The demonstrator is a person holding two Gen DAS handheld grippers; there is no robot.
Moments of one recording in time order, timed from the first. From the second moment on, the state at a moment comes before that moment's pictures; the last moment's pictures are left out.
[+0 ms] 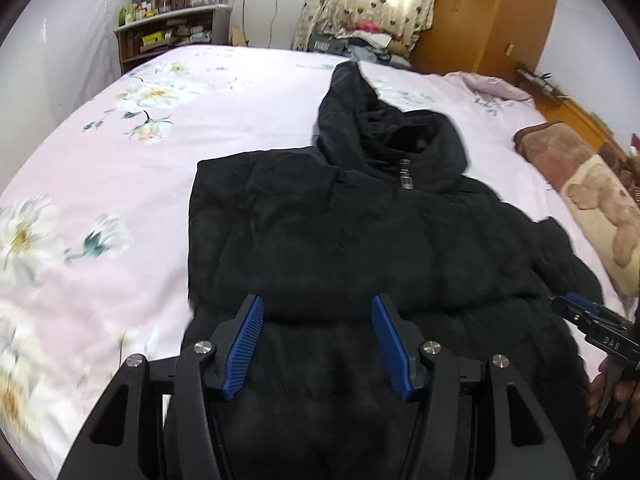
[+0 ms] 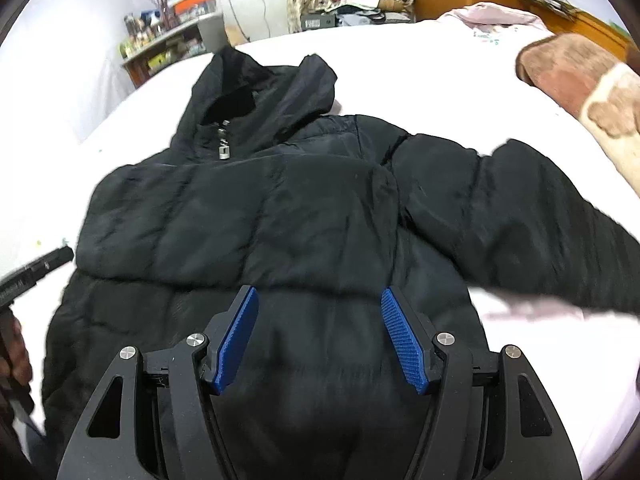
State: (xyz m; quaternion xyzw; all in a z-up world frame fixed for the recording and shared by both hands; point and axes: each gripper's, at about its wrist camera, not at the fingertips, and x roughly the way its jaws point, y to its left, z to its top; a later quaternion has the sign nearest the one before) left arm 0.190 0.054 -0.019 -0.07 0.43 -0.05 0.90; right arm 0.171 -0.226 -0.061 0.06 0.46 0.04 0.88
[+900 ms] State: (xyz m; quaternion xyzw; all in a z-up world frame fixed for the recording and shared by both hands) left arm 0.057 -0.006 0.069 -0.07 0.37 -0.09 0.92; right arm -0.003 -0.265 0.034 0.11 0.39 -0.01 0.92
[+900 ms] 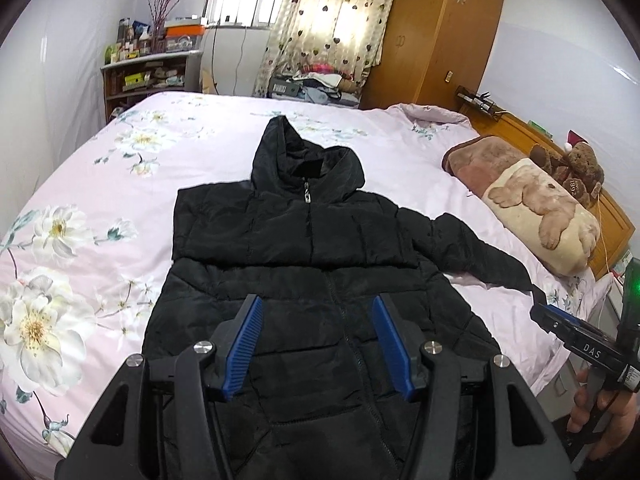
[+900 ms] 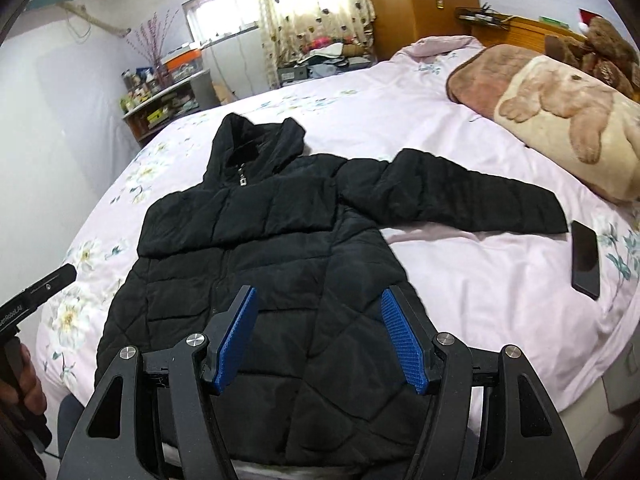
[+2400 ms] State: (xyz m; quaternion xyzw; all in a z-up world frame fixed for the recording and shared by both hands) left arm 0.242 -0.002 -0.043 -0.05 0.43 -0.03 0.90; right arm 0.140 -0.562 -0.140 0.39 0.39 -0.22 0.81
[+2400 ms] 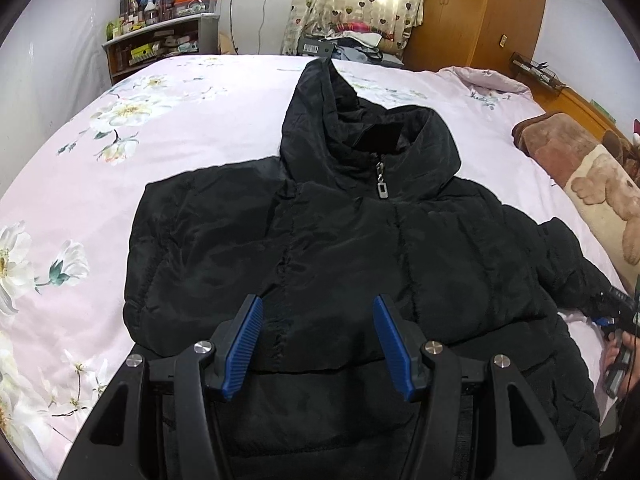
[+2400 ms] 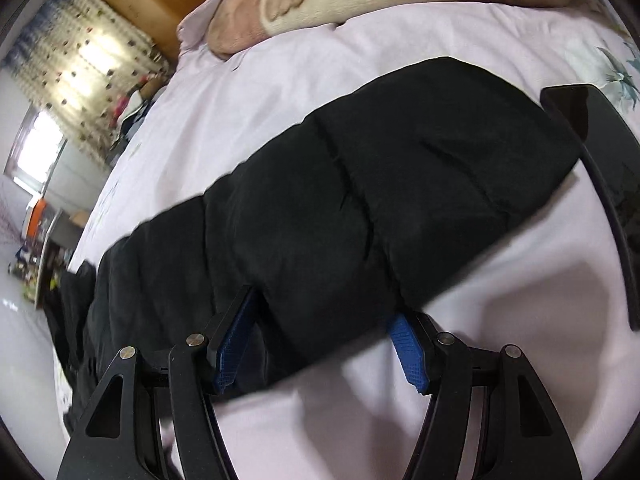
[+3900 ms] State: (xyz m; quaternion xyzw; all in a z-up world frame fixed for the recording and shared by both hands) left arm 0.185 0.105 -0.016 -0.16 0.39 0.01 0.91; right arm 0.233 -0.138 -0.039 0.08 0.46 0.22 0.86
